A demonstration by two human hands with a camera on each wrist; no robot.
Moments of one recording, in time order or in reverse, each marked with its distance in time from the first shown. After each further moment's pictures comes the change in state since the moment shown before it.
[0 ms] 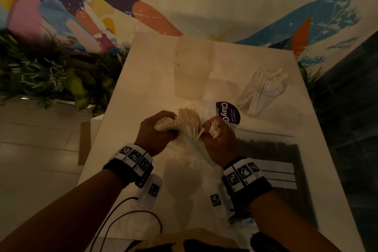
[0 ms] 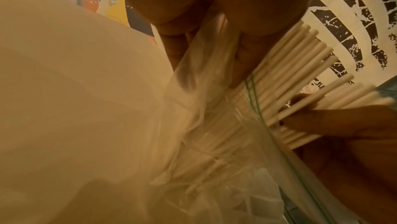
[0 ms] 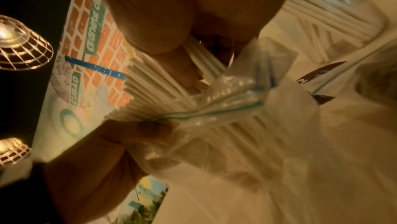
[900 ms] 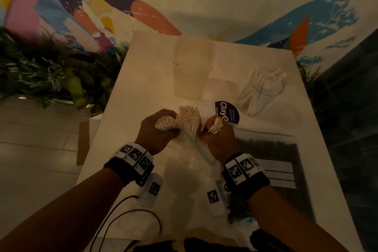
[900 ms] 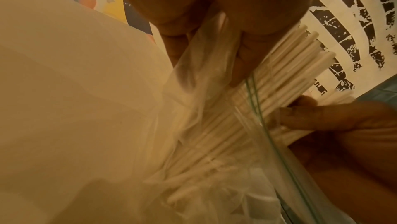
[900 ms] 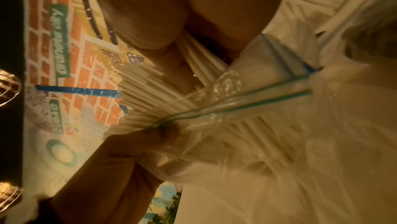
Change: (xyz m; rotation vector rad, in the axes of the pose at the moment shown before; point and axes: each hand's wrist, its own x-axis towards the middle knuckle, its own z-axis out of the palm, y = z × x) left_hand 0.005 -0.007 0.005 -0.067 -0.007 0.029; right_hand 0.013 0.004 0.002 0.093 -0.062 0.084
